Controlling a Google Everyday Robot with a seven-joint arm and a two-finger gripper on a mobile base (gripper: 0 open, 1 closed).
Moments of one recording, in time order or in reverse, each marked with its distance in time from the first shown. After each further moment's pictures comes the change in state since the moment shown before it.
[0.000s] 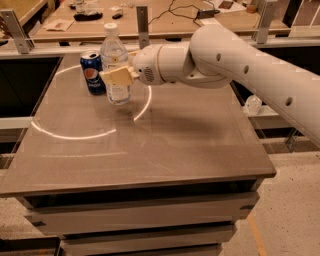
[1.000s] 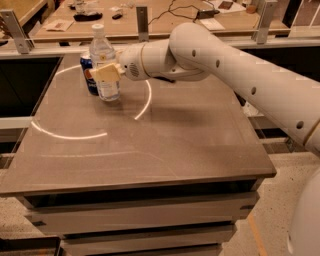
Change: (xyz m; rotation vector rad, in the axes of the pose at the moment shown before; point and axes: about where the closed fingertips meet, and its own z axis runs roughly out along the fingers) arm -0.002 -0.016 0.054 -0.024 0.016 0.006
